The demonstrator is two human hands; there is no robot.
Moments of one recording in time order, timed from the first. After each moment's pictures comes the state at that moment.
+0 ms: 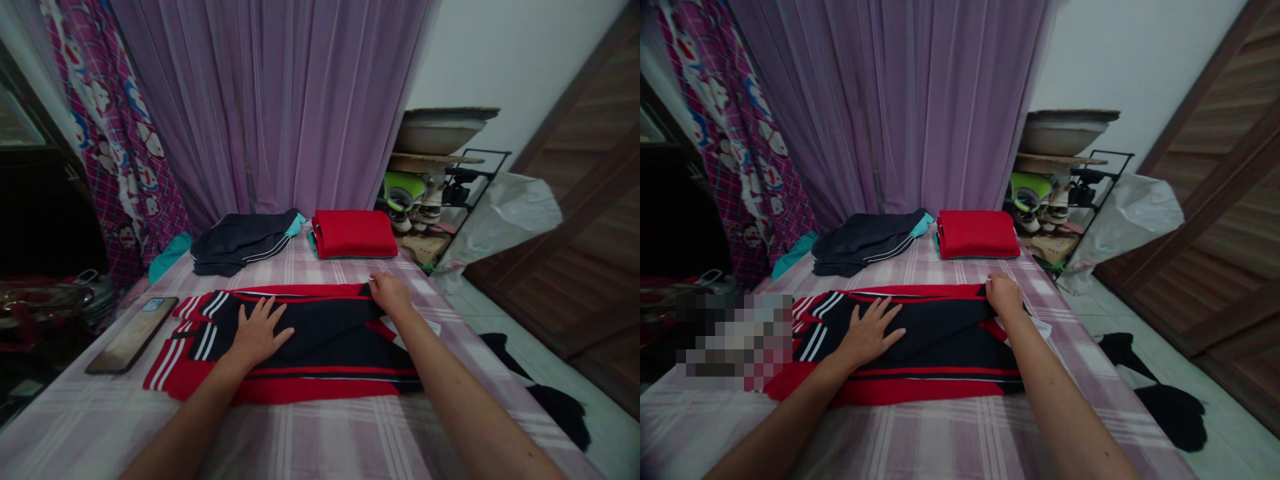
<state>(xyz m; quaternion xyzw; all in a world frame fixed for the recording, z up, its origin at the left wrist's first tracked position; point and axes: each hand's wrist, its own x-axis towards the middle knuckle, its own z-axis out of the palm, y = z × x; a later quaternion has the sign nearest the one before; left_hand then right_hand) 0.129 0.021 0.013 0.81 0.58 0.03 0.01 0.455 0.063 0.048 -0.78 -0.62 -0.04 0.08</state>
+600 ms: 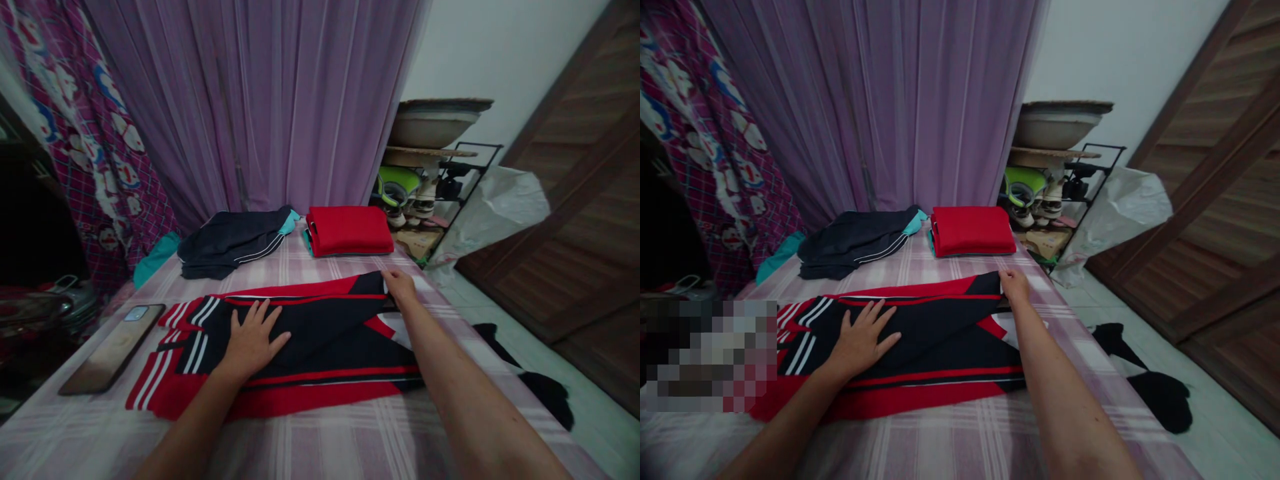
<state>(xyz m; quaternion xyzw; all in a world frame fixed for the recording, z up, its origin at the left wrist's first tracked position) 0.128 0.021 0.011 0.81 0.58 0.04 0.02 0.510 0.099 0.019 -0.85 -0.47 0.05 0.25</state>
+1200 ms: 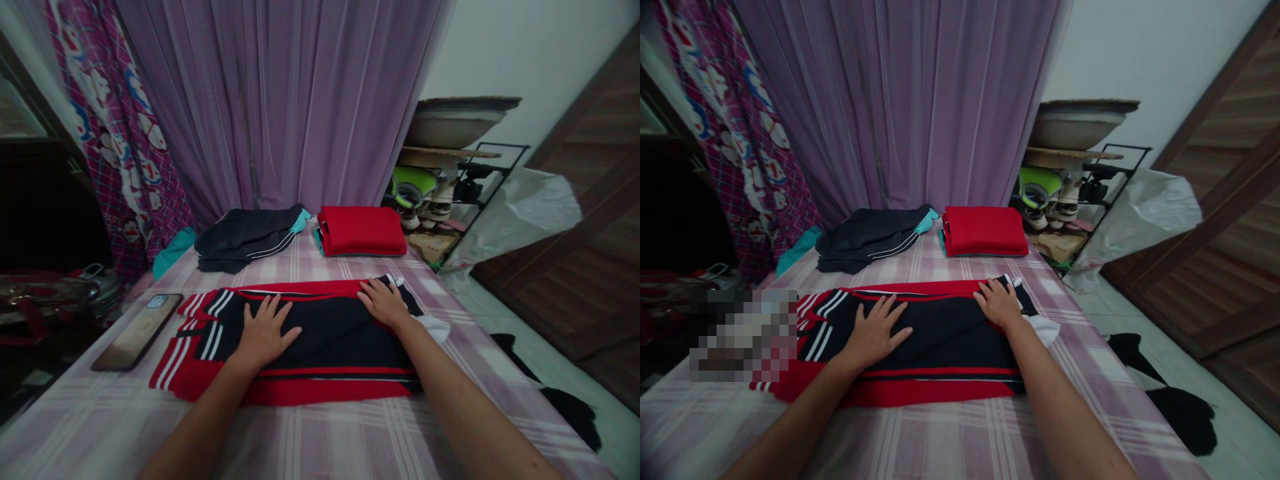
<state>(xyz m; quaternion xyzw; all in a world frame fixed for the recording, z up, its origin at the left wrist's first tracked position) 0.129 0.021 0.010 0.81 0.59 0.05 0.03 0.447 0.062 0.003 -0.69 -0.72 0.00 0.04</state>
